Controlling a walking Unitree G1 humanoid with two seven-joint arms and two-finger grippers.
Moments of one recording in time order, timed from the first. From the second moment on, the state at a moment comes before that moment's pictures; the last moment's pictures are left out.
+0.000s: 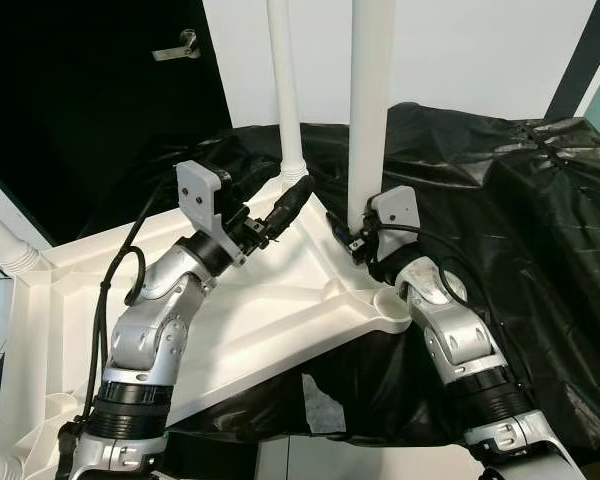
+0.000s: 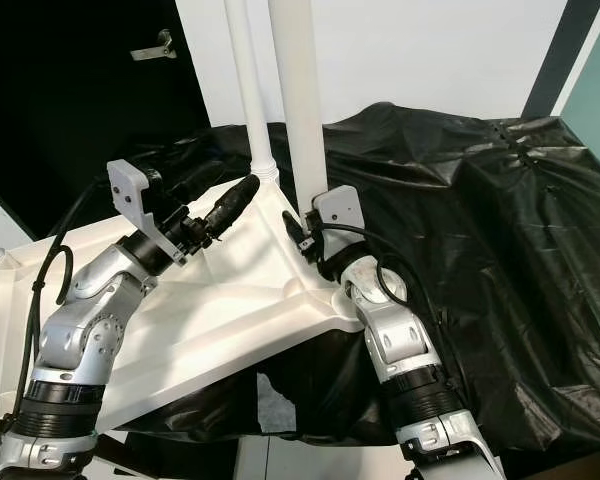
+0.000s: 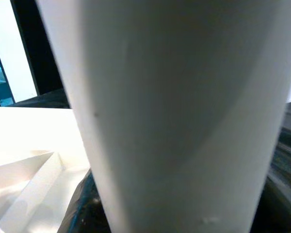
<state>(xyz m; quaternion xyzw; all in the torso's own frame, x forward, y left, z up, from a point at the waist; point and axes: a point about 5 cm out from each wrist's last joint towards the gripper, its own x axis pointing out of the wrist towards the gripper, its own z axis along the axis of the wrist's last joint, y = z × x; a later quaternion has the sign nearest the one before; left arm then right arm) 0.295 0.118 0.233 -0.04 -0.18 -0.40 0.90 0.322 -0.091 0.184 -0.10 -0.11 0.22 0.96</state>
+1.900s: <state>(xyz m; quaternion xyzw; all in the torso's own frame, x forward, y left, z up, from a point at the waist) 0.231 0.112 0.149 0.08 0.00 -0.54 0.84 0.279 -0.125 0.147 -0.03 -0.03 0.10 0.99</state>
